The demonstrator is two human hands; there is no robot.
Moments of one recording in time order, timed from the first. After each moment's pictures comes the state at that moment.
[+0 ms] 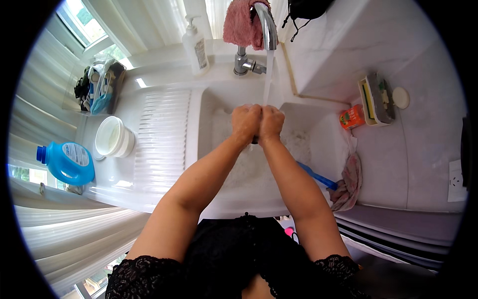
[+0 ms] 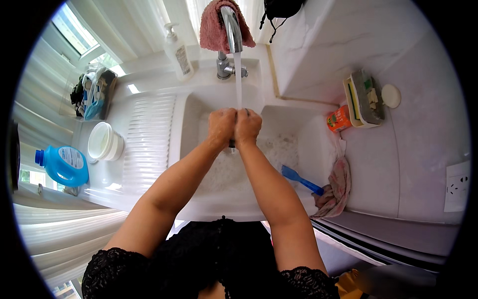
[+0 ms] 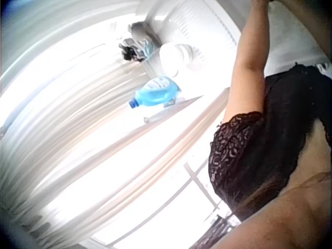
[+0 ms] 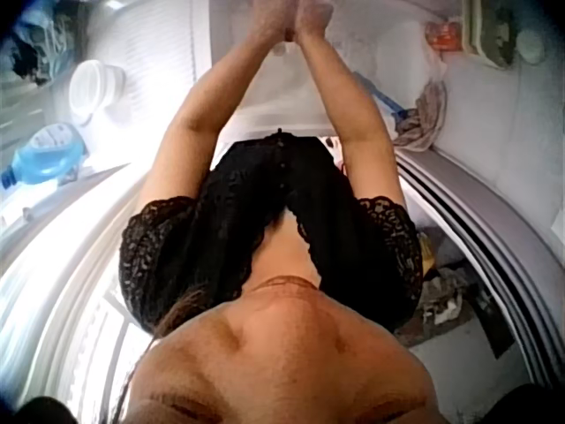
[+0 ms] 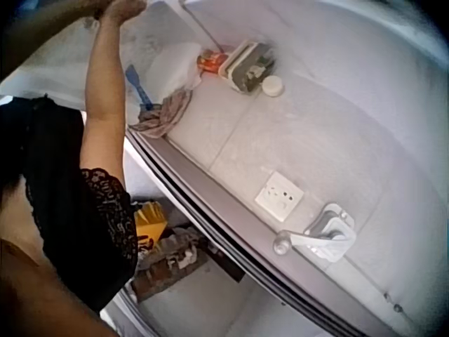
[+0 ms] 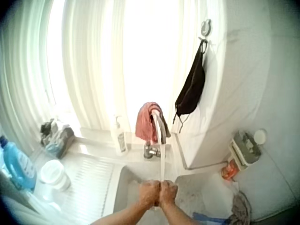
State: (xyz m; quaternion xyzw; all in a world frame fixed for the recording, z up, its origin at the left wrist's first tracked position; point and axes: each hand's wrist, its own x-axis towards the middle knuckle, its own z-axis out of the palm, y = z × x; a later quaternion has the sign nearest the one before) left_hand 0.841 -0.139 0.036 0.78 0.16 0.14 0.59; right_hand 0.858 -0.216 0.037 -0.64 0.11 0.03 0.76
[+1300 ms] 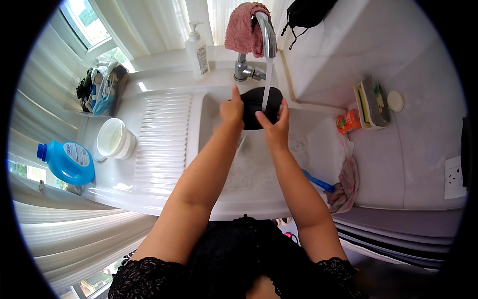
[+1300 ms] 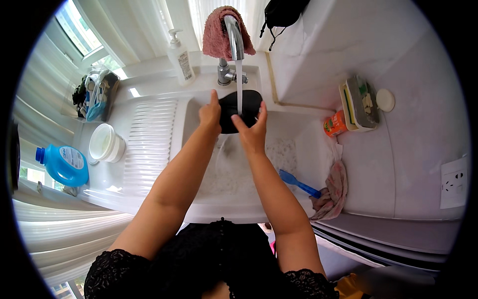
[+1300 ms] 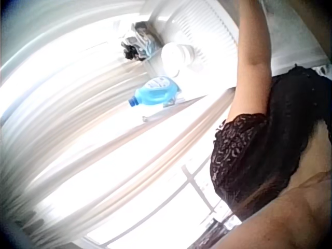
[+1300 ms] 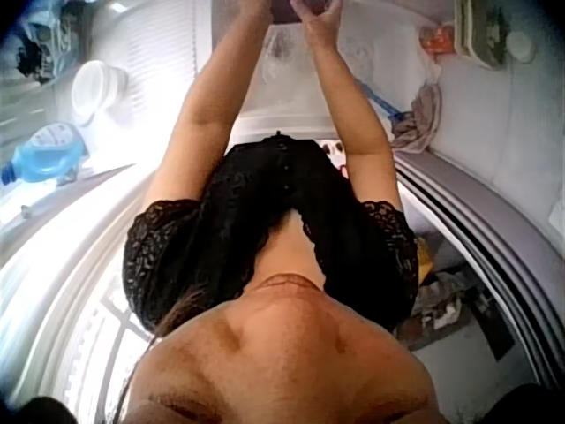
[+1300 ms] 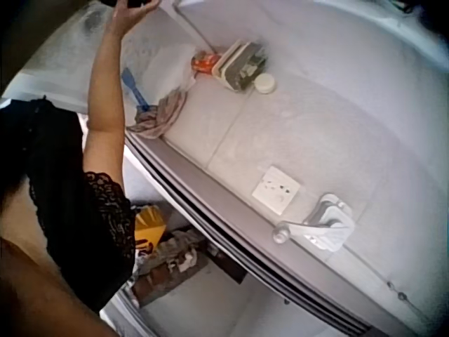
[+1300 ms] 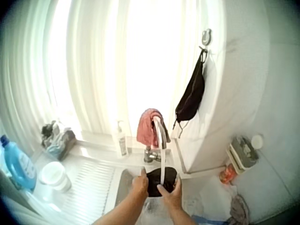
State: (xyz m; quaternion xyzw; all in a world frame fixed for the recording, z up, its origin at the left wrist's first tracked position) left_hand 0.889 -0.110 0.042 0.61 0.46 0.08 0.65; right_hand 0.851 -0.240 0.047 -0.67 -0.02 -0.04 0.74
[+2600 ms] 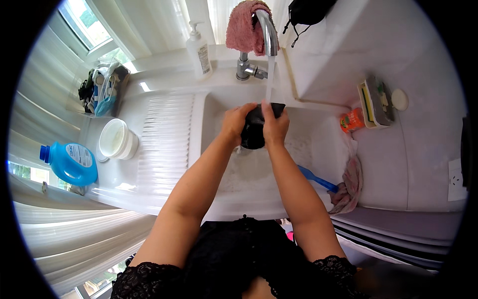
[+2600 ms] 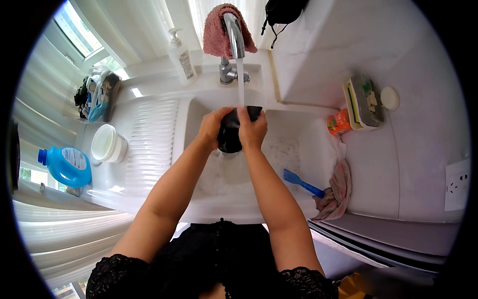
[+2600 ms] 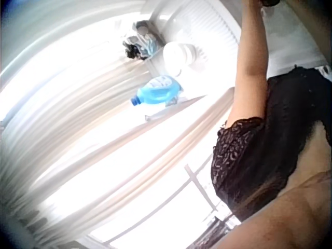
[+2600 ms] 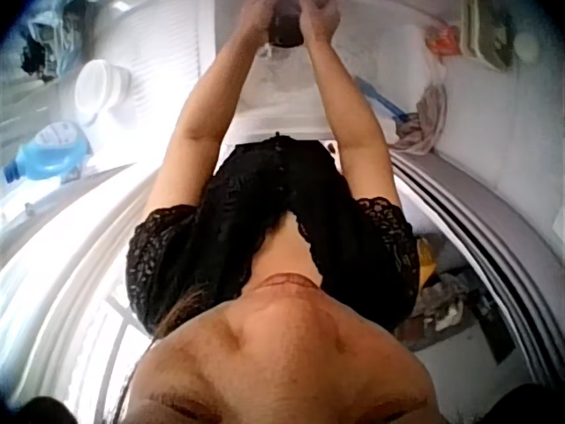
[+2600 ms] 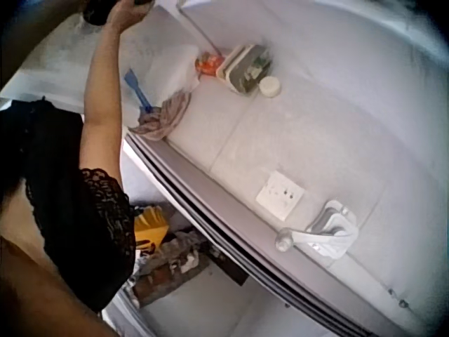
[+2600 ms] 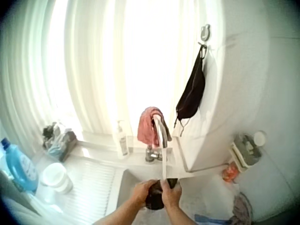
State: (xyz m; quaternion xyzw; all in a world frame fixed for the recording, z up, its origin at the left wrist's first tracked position) left_hand 0.835 -0.113 0.067 0.47 0.26 0.00 0.84; right_hand 0.858 -0.221 0.052 -0.67 0.08 -0.02 0.74
